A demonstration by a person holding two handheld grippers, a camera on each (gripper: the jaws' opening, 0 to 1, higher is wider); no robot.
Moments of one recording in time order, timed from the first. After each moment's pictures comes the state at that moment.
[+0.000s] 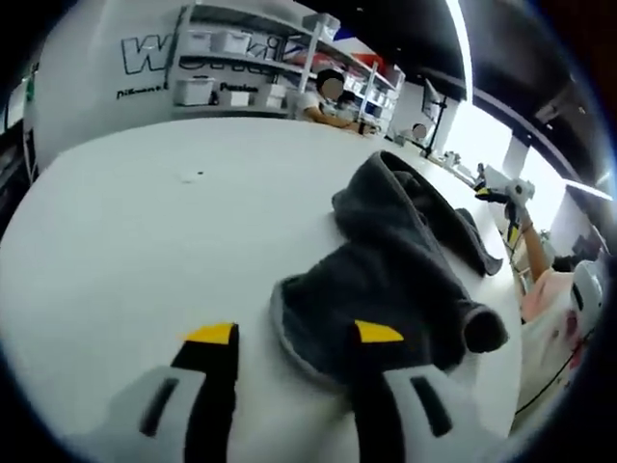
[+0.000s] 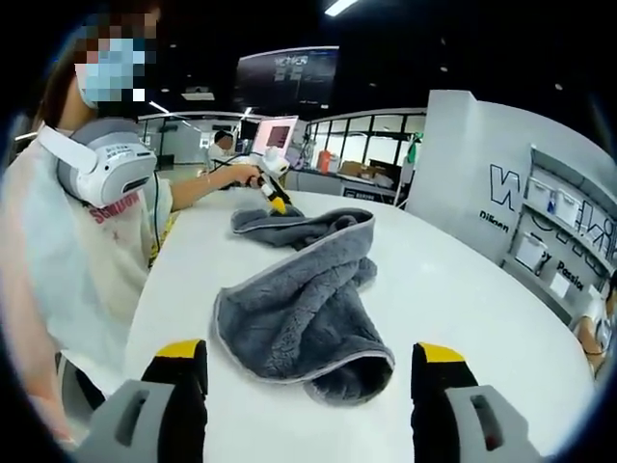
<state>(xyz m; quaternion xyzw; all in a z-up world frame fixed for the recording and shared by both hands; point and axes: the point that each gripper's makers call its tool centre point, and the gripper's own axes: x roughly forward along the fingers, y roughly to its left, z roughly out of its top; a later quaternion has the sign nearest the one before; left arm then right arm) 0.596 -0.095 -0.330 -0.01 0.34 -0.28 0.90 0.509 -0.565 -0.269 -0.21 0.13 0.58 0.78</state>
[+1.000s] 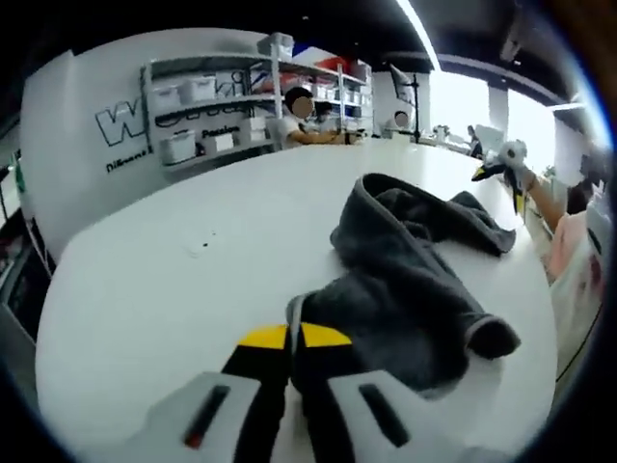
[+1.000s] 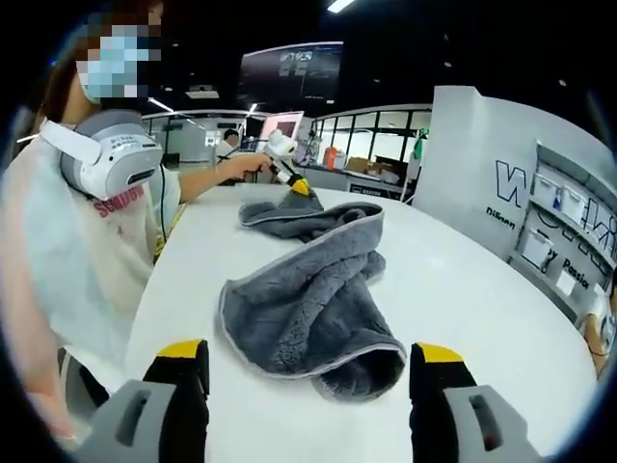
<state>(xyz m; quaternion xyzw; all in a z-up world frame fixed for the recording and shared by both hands) 0.622 -0.097 -0.264 0.13 0.23 -0.28 0.92 0.505 -0.563 -0.280 -0.21 0.14 0.59 0.77</state>
